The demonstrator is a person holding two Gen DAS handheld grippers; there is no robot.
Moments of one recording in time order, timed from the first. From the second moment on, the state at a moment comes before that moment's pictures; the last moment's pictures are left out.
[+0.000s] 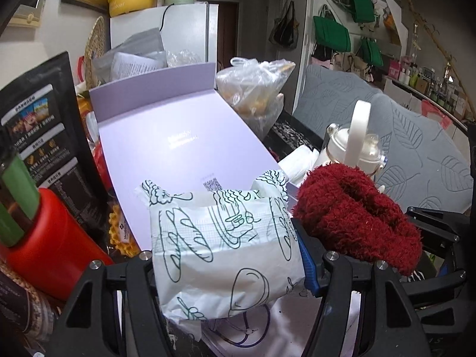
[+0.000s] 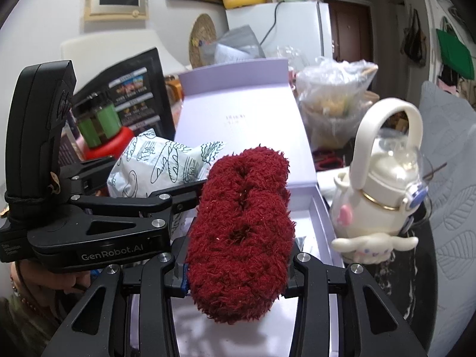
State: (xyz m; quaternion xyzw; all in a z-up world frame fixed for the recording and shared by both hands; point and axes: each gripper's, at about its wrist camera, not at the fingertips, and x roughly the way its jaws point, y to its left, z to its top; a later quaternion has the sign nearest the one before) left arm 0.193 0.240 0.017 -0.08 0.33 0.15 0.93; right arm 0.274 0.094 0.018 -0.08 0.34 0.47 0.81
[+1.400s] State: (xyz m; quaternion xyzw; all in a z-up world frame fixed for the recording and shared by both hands) left arm 0.243 0.267 -0.067 -0.11 0.49 0.18 0.85; right arm 0.309 0.112 -0.037 -0.12 0.44 0.39 0.80
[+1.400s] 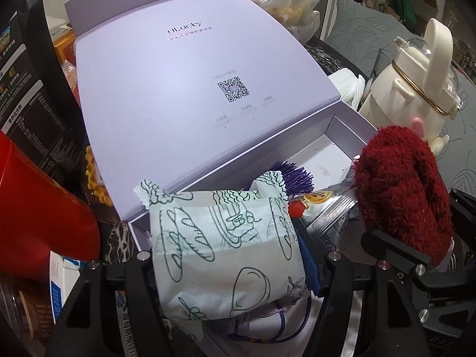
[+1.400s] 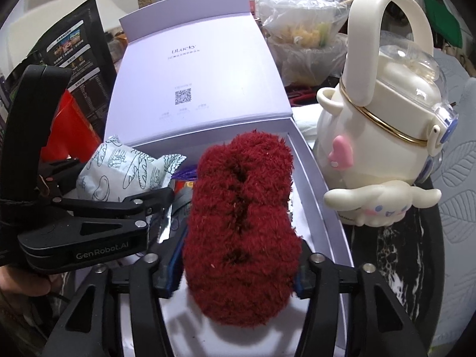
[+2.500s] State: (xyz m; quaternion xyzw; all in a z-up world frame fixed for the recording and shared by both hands) left arm 0.180 0.241 0.045 -0.08 0.35 0.21 0.91; right arm 0.256 0.073 0.056 -0.11 0.30 0.38 0.87
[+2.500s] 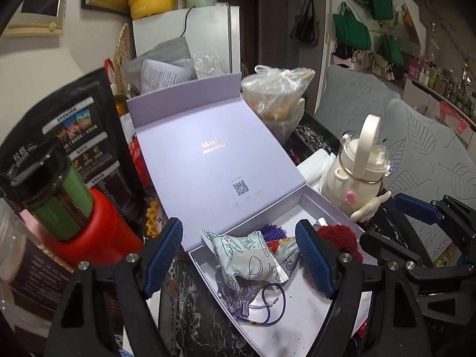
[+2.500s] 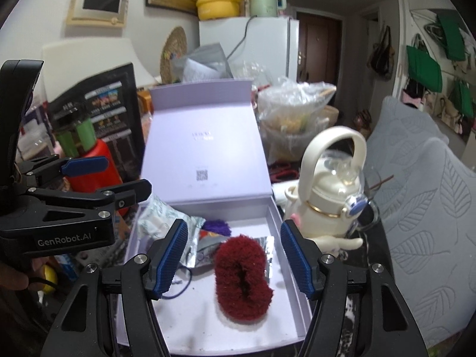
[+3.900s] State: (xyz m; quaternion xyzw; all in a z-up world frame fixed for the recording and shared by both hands) left arm 0.114 0.113 0.094 -0.03 0.28 0.07 0.96; right arm 0.164 -0.073 0.071 -0.03 0.29 0.29 0.91
